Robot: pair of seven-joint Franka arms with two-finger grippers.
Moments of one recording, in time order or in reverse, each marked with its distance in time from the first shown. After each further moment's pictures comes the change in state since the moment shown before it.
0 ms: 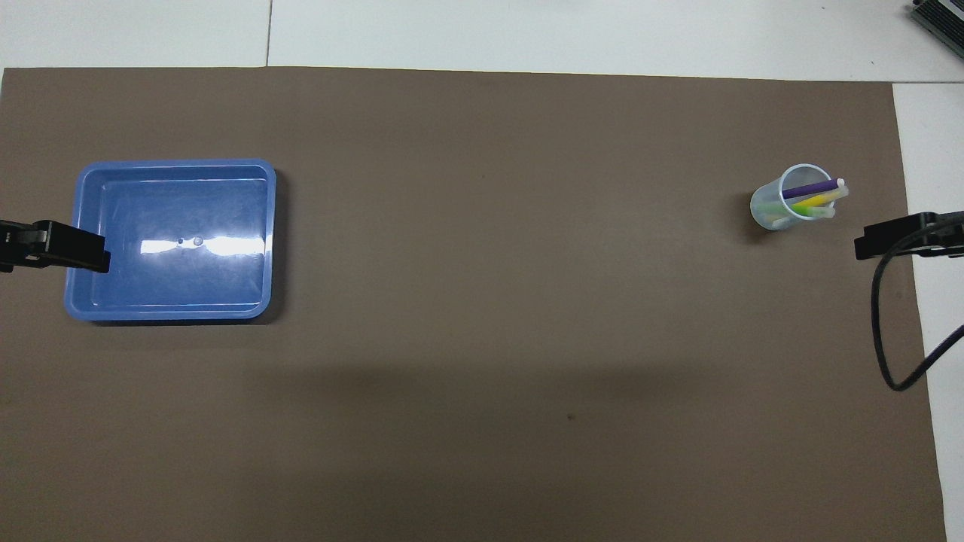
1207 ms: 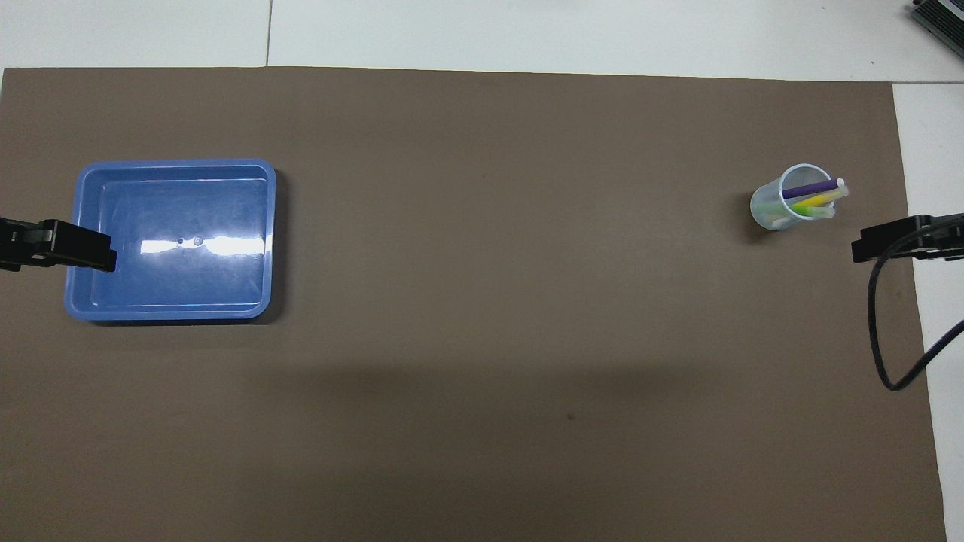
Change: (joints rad) left arm -0.001 0.000 -0.004 0.000 -0.009 0.002 -0.002; right arm -0.001 0.000 -0.001 -0.013 0.000 0.000 0.001
